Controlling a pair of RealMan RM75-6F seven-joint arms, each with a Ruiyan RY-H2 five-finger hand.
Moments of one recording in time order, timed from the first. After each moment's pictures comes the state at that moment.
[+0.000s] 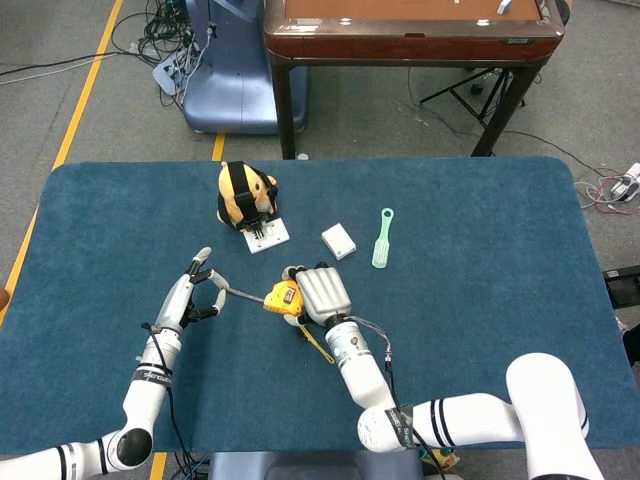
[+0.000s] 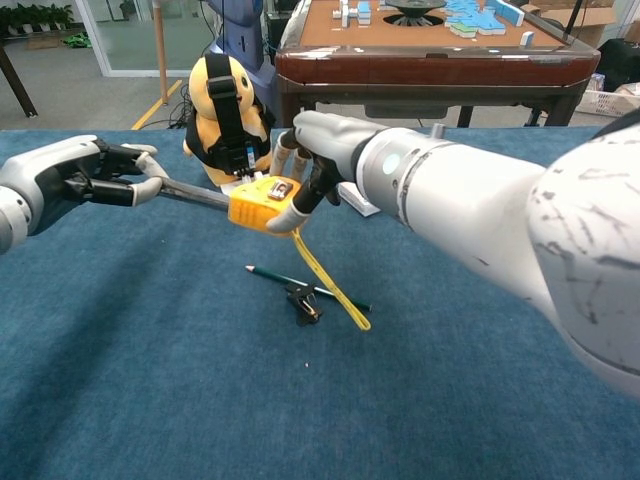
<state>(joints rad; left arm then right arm) -0.51 -1.58 -0.34 -1.64 0.93 1.08 -0.14 1.06 -1.81 0.36 -1.68 -0.50 1.21 -0.78</state>
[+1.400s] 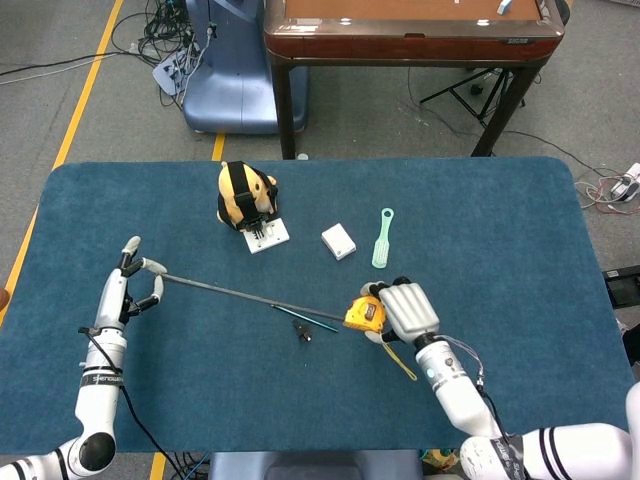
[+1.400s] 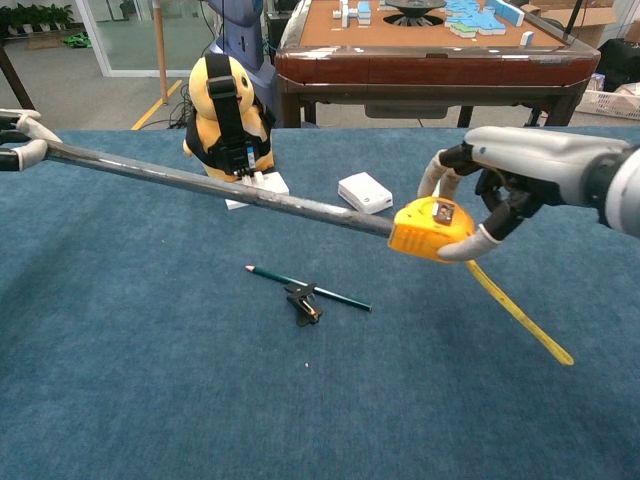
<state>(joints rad) -0.39 -1.46 -0.36 -1.63 0.97 1.17 -0.26 0.75 -1.40 0.05 -1.96 -0.81 1.23 -0.60</state>
